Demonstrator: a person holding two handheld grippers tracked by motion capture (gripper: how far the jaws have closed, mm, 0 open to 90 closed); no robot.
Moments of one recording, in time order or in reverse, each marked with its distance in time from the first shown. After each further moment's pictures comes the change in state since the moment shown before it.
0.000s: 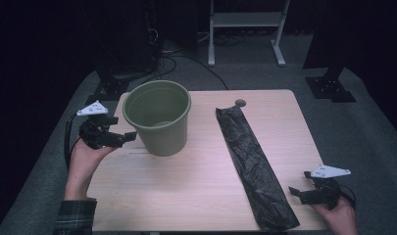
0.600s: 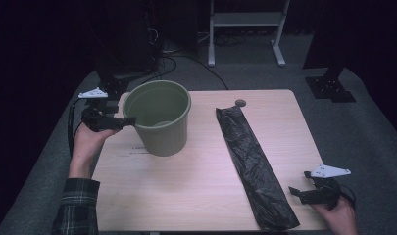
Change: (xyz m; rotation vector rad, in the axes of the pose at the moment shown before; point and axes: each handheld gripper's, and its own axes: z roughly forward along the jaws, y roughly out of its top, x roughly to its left) left arm 0.040 0.018 0.024 0.005 0.006 -0.060; right arm 0.000 0.000 0.000 0.000 -0.002 0.001
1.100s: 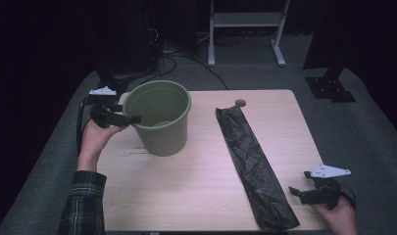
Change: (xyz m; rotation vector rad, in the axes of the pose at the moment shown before) left arm 0.005 0.003 0.025 0.041 -0.022 -0.012; right arm 0.000 0.000 0.000 0.000 0.000 0.000
